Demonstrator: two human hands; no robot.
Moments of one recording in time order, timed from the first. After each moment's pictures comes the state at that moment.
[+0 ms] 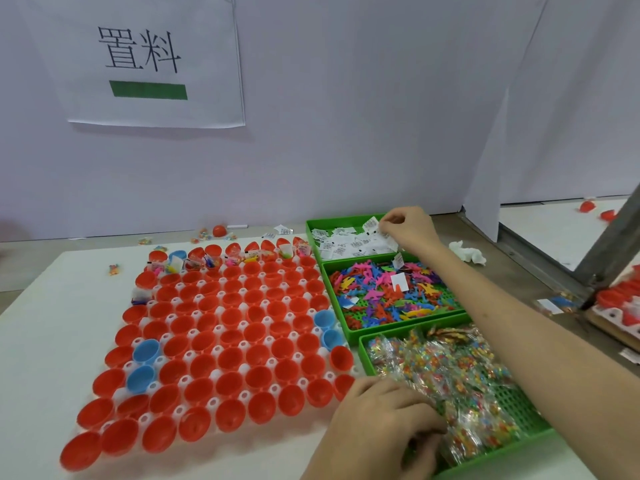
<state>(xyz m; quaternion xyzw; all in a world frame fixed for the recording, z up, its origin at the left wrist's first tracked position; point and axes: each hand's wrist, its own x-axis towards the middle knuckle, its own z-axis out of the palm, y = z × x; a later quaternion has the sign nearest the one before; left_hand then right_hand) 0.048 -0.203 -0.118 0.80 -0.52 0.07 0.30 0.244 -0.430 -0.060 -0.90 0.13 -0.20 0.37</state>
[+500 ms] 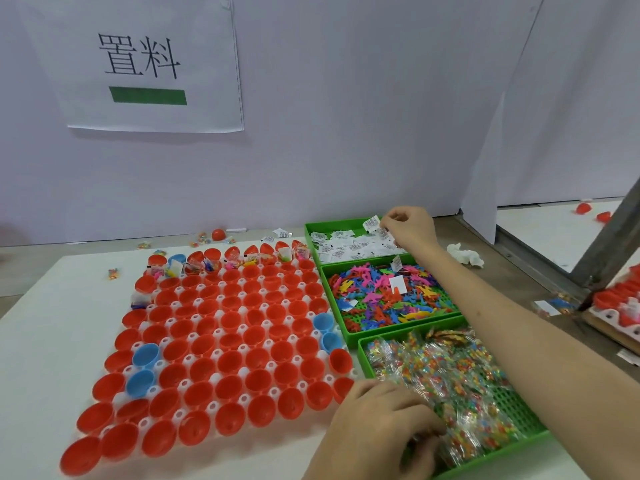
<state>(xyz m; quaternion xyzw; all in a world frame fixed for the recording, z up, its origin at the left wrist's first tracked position) 0.048 -0.202 -0.118 0.79 -0.52 0.07 0.31 0.243 -0.427 -0.058 -0.86 0.16 -0.24 0.43</state>
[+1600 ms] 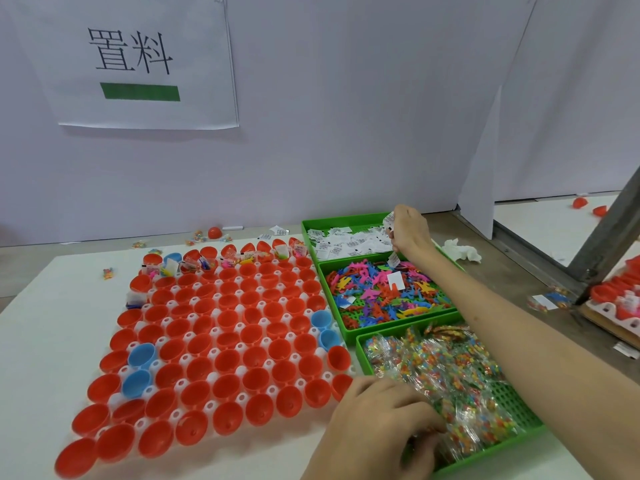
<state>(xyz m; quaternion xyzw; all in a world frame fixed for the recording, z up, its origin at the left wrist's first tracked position) 0.047 -0.201 -0.115 0.79 -0.52 0.06 0.31 0.237 -0.415 -0.062 -0.81 0.19 -0.23 0.51</state>
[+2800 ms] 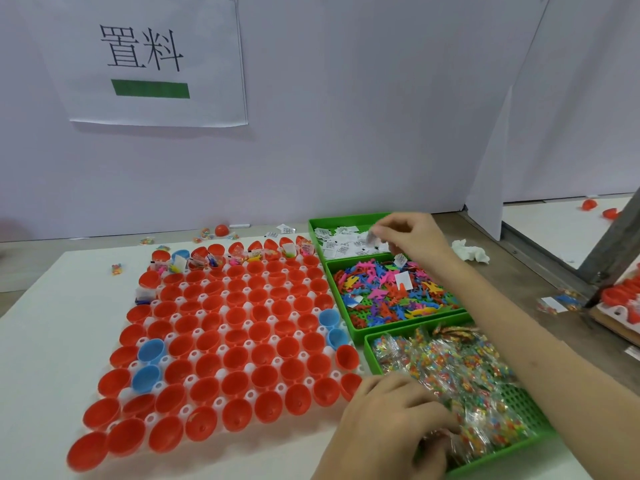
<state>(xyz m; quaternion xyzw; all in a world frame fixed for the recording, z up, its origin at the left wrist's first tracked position) 0.047 -0.202 -0.118 0.79 -0.52 0.09 0.32 0.187 -0.398 -0.045 -0.86 0.03 -0.17 0.48</state>
